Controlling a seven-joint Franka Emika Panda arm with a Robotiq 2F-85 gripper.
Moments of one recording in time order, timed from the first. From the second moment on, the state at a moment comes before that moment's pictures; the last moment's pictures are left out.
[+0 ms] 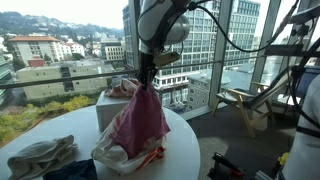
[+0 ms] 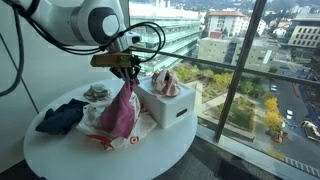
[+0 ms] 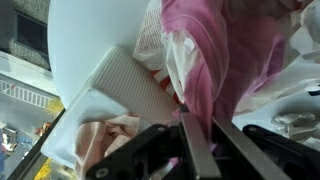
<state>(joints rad) 0.03 -0.10 -0.05 -2.35 -0.12 2.55 -0.09</state>
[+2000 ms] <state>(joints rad) -0.01 0.60 0.08 -1.92 0.03 2.34 -0.49</state>
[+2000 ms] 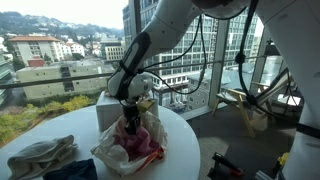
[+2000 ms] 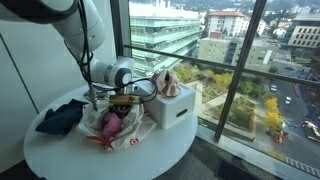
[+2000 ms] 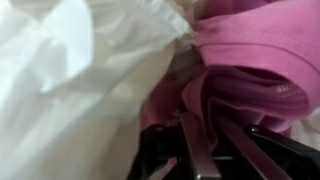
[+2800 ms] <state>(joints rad) -0.06 0.36 0.14 -1.85 0.21 2.18 -0.45</state>
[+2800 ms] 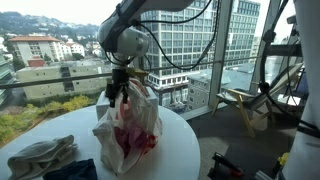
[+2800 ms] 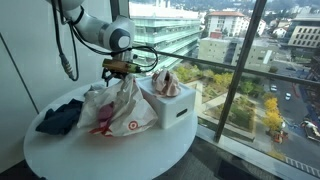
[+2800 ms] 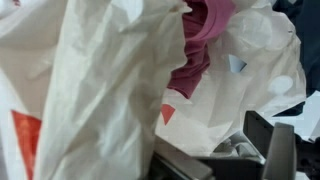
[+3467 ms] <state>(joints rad) -0.15 0.44 0.08 -1.74 0.41 1.83 -0.44</state>
